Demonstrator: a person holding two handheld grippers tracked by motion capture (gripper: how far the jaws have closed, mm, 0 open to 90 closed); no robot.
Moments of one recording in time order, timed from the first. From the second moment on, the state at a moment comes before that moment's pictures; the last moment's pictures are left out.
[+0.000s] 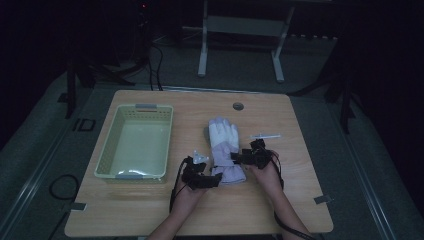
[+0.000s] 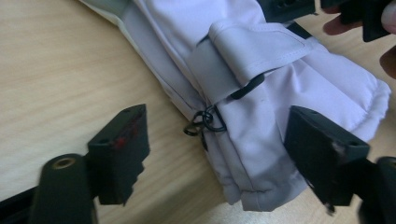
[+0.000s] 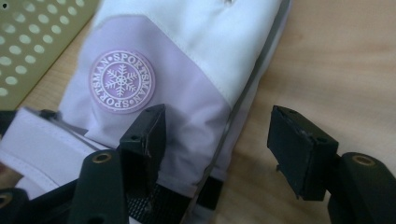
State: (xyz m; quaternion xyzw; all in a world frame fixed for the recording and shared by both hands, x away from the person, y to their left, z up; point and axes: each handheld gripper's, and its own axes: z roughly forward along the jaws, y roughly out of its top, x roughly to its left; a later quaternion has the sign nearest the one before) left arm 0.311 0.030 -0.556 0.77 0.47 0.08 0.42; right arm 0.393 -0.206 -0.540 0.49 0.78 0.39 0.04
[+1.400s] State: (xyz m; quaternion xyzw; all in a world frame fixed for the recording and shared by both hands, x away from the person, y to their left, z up) left arm 0.327 0.037 -0.531 0.81 0.42 -0.02 0.41; right arm 0.380 -0.184 -0.515 0.47 0.81 0.35 0.06
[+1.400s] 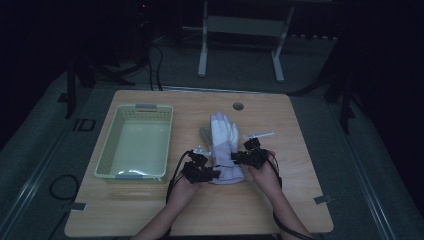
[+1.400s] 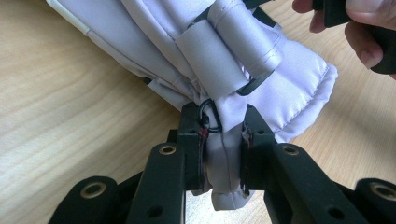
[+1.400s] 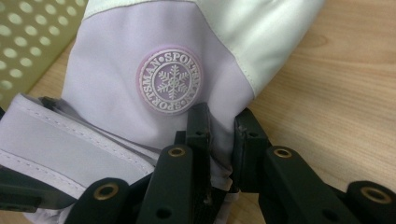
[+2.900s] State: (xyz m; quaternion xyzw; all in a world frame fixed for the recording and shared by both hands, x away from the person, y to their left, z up) left arm 0.330 0.106 -0.420 0.83 0.39 0.04 0.41; right arm 0.382 -0.124 -0.413 0.44 0.79 0.41 0.09
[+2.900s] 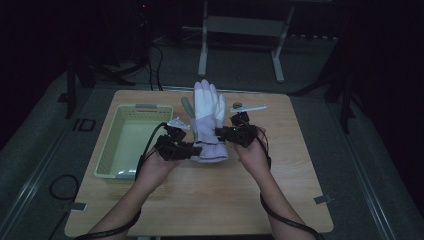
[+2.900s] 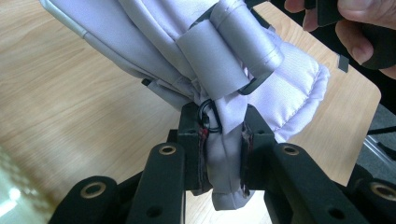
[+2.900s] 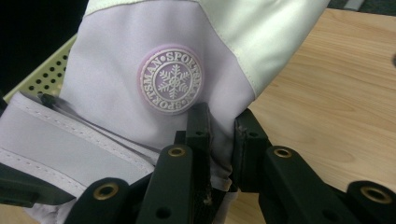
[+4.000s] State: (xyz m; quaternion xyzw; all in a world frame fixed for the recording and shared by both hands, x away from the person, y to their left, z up) left arm 0.310 0.225 -0.412 0.82 0.42 0.06 0.38; right arm 0.386 0.004 -0.414 0.40 0.82 0.42 0.05
